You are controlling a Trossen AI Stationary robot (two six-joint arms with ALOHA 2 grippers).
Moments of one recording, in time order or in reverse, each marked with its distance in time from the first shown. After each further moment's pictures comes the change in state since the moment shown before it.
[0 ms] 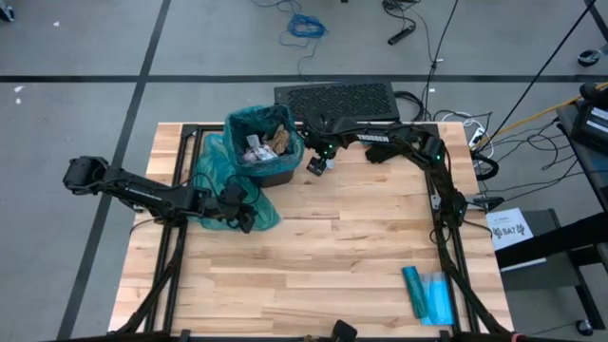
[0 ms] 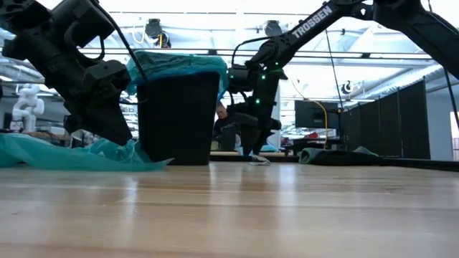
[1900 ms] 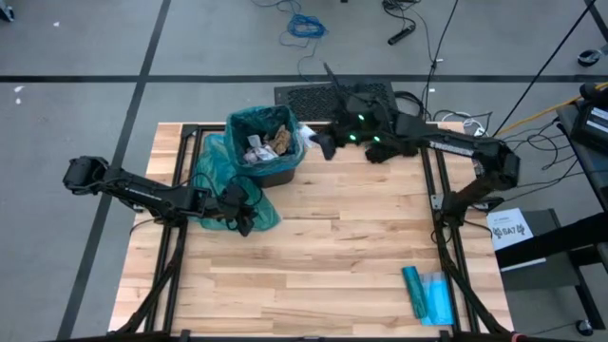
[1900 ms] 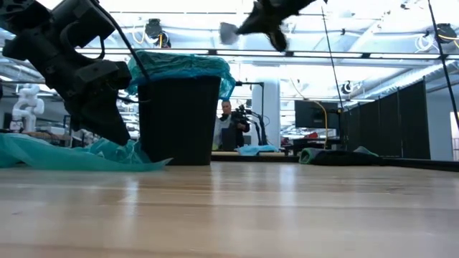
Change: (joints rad) left arm 0.000 0.000 0.000 0.001 0.036 0.133; right arm 0.116 -0.635 -0.222 0.444 -0.187 0.389
